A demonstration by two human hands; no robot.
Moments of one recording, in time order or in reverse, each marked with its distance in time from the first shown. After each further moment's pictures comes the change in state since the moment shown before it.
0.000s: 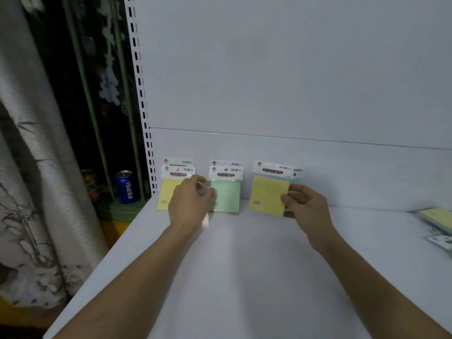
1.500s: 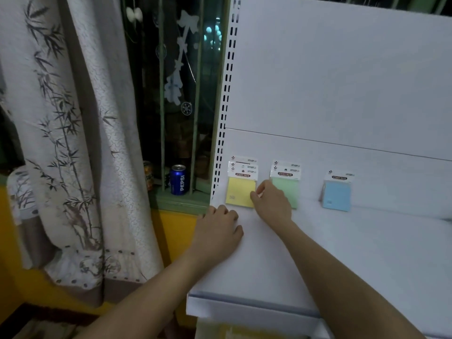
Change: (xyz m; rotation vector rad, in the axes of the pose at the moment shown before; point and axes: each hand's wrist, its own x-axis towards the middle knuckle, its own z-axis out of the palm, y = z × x) left_hand -0.068 -0.082 -0.123 0.527 -0.373 0.287; right_hand -0.046 0.003 0.219 -0.920 -0.011 -0.120
